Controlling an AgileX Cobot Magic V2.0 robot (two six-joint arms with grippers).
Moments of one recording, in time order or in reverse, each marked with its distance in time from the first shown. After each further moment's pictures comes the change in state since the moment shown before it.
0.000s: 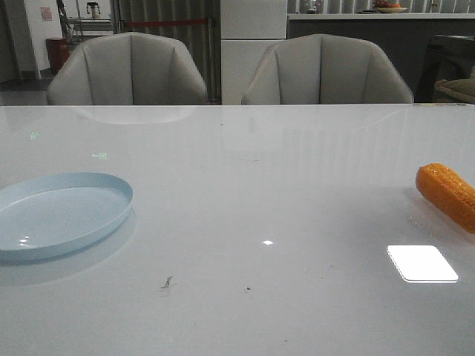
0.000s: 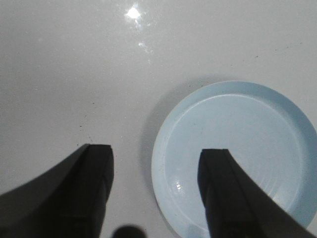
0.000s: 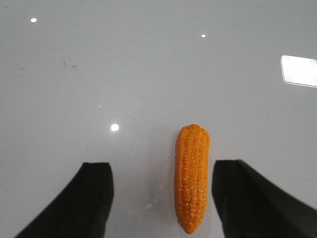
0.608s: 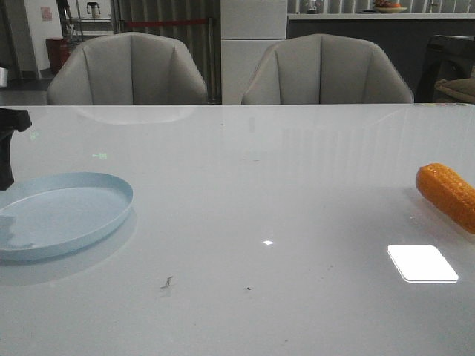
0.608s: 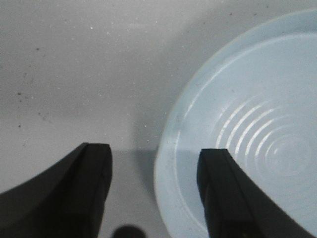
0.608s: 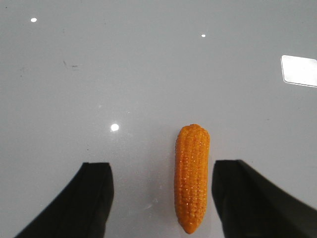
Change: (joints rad) left arm 0.000 0.327 -0.094 0.000 0.127 0.000; right arm 0.000 0.000 0.000 0.000 0.001 0.000
